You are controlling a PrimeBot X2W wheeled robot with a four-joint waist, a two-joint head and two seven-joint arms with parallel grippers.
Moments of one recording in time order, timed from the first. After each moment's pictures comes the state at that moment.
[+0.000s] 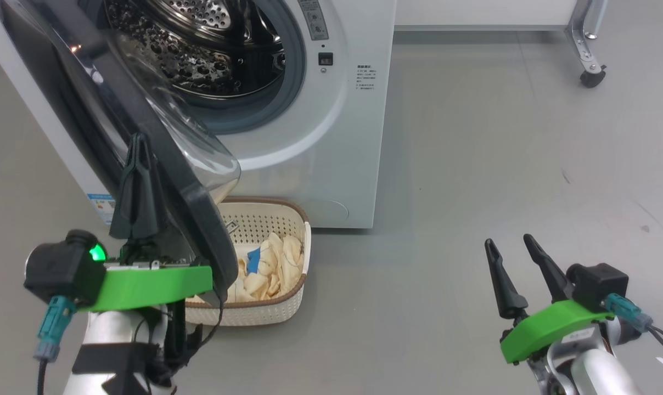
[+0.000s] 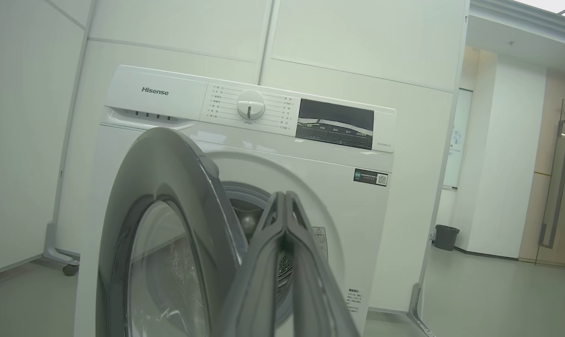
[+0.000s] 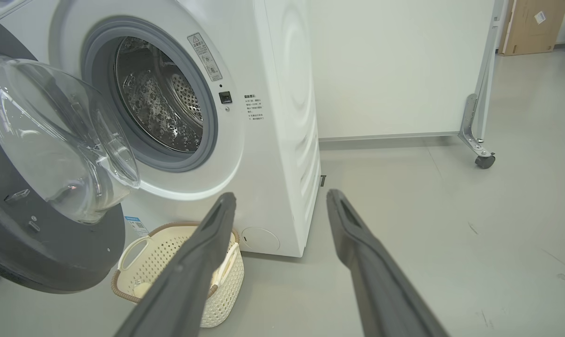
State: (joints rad) left arm -0.28 0.04 -0.11 -0.03 -0.24 -0.09 -0.26; right arm -0.07 -0.09 0.16 0.23 0.29 0.13 -0.19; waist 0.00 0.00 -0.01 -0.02
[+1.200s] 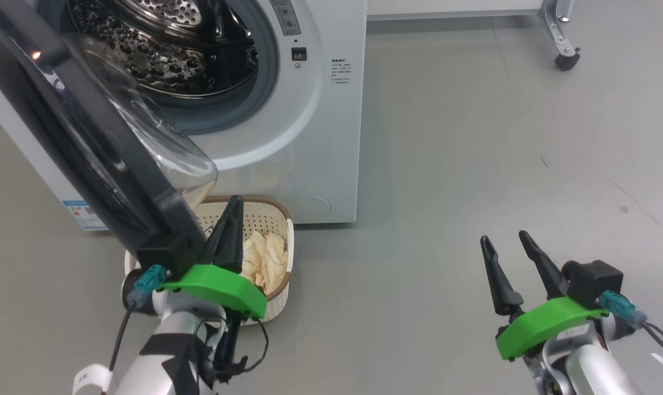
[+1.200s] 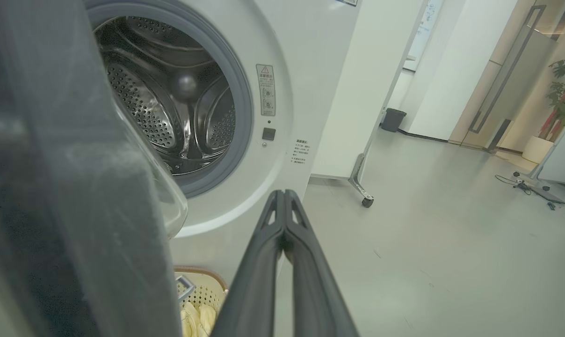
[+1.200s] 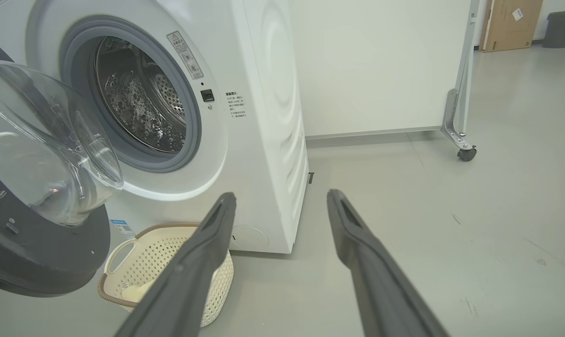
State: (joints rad) left arm -0.40 0.04 -0.37 0.42 -0.40 -0.12 -0.22; right arm -0.09 -0.09 0.18 0.26 0.30 0.13 -0.21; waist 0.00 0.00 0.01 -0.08
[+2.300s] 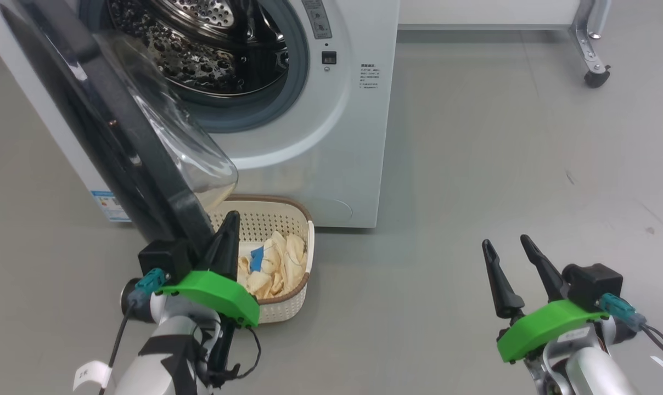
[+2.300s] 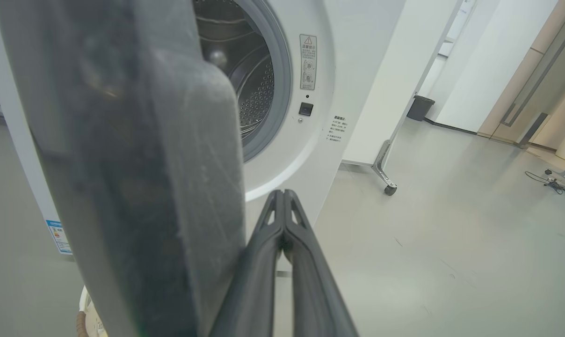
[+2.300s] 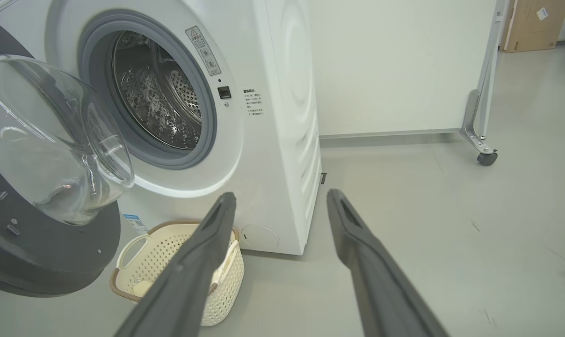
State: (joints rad) left arm -0.44 0.04 -0.36 0.60 -0.45 -0.12 -0.25; right arm -0.09 -0.09 0.18 0.29 0.30 0.13 -0.22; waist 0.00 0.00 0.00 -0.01
